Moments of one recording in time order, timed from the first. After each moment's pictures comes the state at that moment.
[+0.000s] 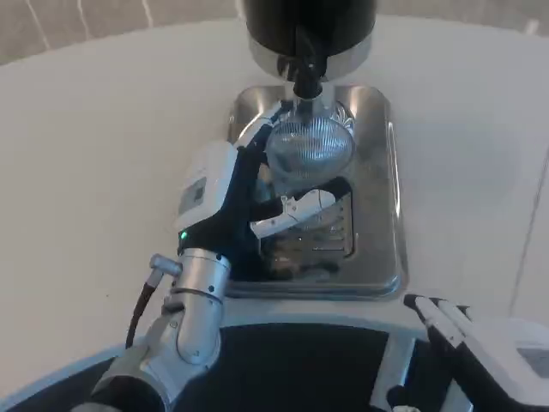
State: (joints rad) left arm -0.93 0.18 -0.24 1.20 0.55 -0.65 0.61; right arm 0.27 0.04 0.04 -1.03 -1.31 0.07 0.97
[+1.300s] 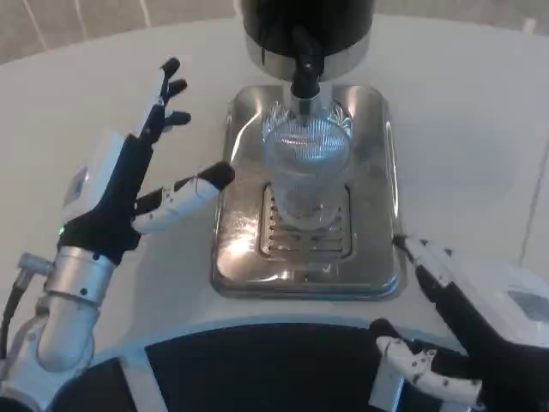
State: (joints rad) left arm -0.78 0.48 -0.13 1.08 0.39 -0.92 0.38; right arm 0.08 0.02 0.05 -0.92 -1.24 0.19 0.87
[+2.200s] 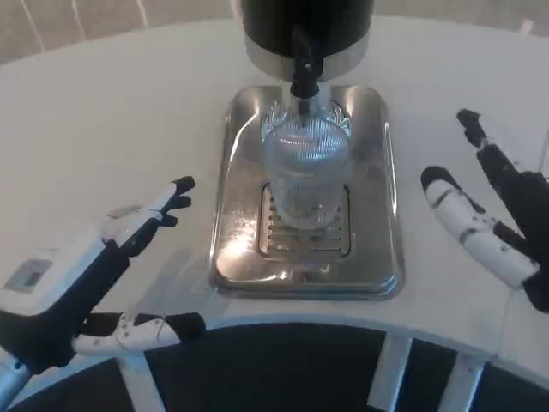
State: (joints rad) left arm -0.22 0.74 -0.01 0.38 0.42 -0.83 0.11; right arm -0.23 0.06 -0.05 -0.93 -0.92 0.64 0.74
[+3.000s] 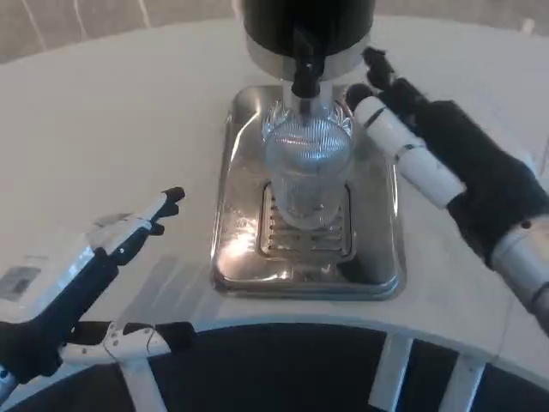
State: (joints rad) left arm -0.16 0.75 0.06 0.31 0.42 -0.78 0.04; right arm -0.51 -0.09 0.03 -0.74 -0.55 0.81 0.58
